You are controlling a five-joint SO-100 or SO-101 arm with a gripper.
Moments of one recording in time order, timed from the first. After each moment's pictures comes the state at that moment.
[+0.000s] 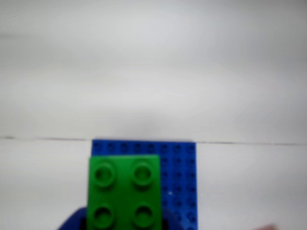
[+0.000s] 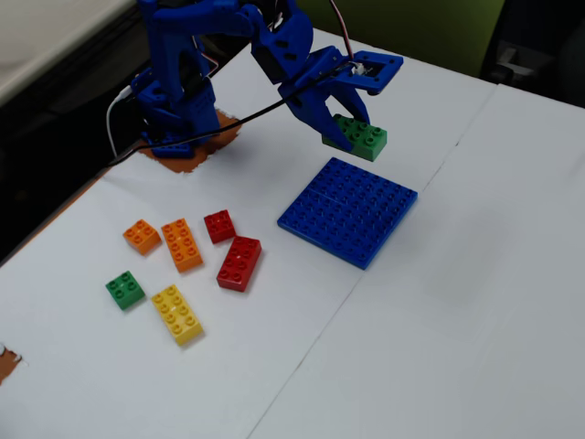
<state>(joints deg) -2.7 86.8 66.3 66.9 -89.6</state>
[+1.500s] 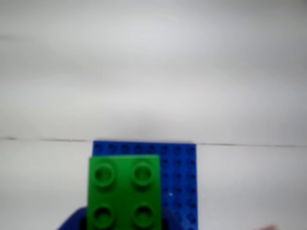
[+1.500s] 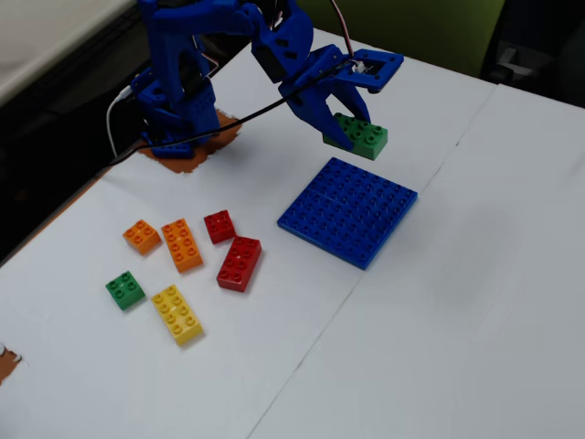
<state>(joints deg) -2.8 86.8 65.9 66.9 -89.6</state>
